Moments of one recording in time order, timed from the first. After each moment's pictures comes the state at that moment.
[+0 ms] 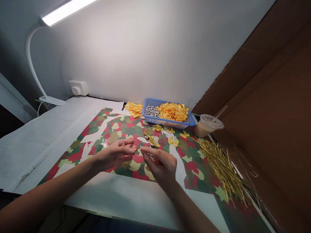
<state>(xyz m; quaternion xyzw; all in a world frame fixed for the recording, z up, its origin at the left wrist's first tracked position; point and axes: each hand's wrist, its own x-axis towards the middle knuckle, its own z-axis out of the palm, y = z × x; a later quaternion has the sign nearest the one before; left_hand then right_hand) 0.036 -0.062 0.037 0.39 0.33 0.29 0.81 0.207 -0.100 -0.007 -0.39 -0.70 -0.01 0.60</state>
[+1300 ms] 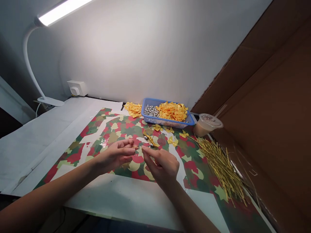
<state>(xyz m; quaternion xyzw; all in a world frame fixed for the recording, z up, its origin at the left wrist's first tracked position) 0.037 -0.064 0.030 0.38 0.31 0.32 0.81 0.209 -0.100 -0.002 -0.37 -0.71 -0.11 0.59</state>
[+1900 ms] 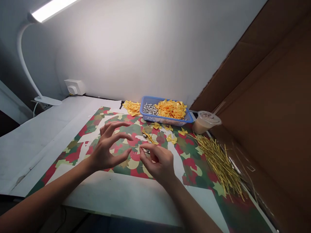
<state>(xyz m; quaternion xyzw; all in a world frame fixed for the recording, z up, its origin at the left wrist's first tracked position) 0.024 -0.065 0.037 0.84 0.33 0.41 0.12 0.209 -0.096 -0.004 -0.40 -0.72 -0.03 0.56</state>
